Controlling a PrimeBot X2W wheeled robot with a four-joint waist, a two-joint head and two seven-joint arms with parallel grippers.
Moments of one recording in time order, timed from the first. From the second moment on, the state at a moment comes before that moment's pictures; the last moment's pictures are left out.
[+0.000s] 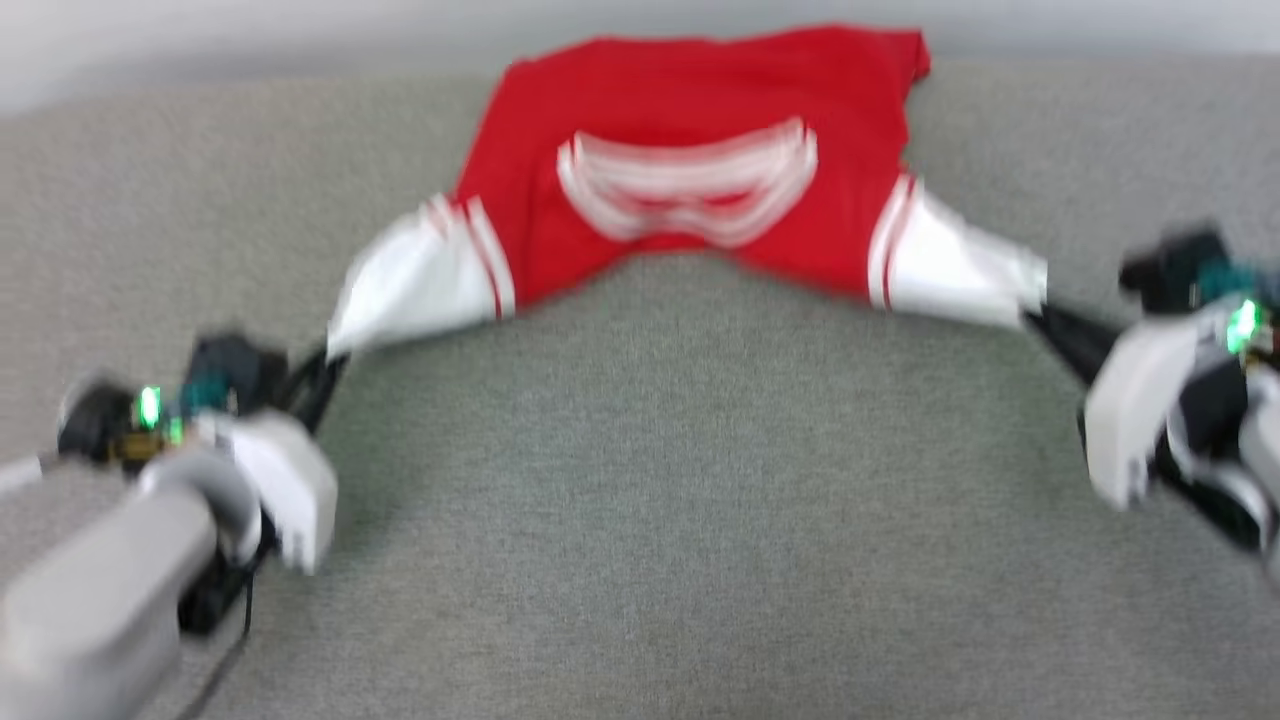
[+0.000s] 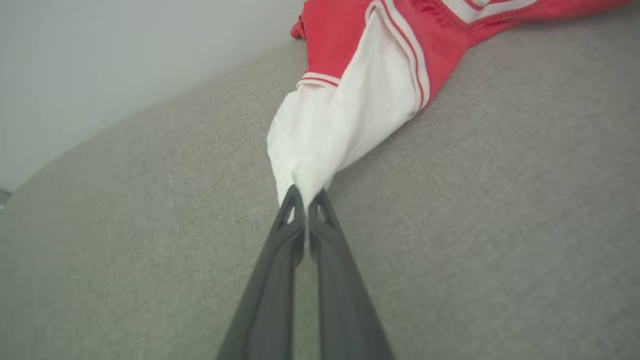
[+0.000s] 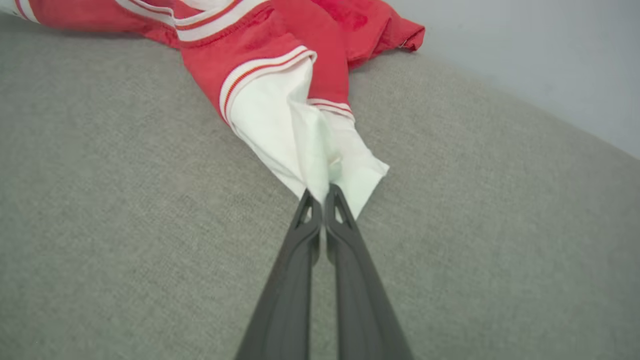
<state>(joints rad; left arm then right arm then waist) -0.80 0.76 -1.11 0.47 -0.91 0.07 -0.21 -0.75 -0.65 0.77 0.47 0.71 0.13 0.11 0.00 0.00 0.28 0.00</state>
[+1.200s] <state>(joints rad) -0.26 0.93 -1.21 0.06 -1.04 0.33 -0.21 0.21 -0.74 0.19 -0.09 0.65 0.13 0.45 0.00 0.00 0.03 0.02</state>
